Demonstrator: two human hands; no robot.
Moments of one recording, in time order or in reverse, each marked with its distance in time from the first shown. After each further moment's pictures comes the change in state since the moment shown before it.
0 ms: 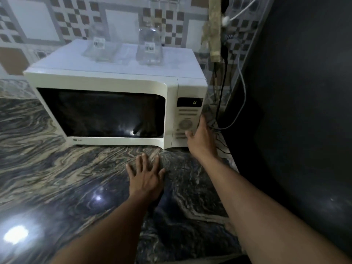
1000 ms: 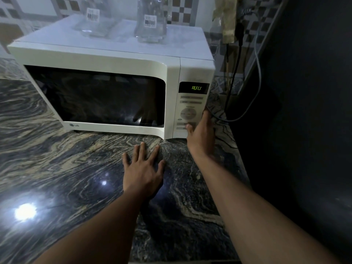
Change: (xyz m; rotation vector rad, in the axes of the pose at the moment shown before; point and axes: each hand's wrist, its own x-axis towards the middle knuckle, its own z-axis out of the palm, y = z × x) left_hand 0.000 -0.001 0.015 -0.010 0.133 -0.038; right_hand 0.016 0.034 0.046 -0.006 0.163 -0.041
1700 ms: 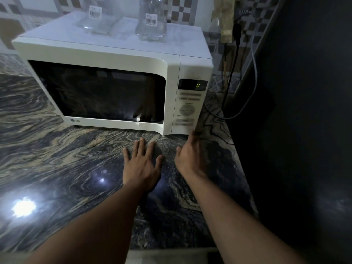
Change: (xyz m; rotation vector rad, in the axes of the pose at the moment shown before) left_hand -0.002 -0.001 0.000 -0.003 0.004 0.010; right_hand -0.064 0.014 0.007 -0.287 -0.273 0.025
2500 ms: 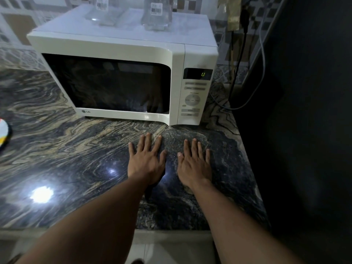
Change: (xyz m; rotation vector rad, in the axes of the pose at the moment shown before) left_hand -0.021 -0.002 -0.005 0.051 -0.059 0.005; right_hand -0.043 0.035 0.022 -0.313 -0.235 -0.189
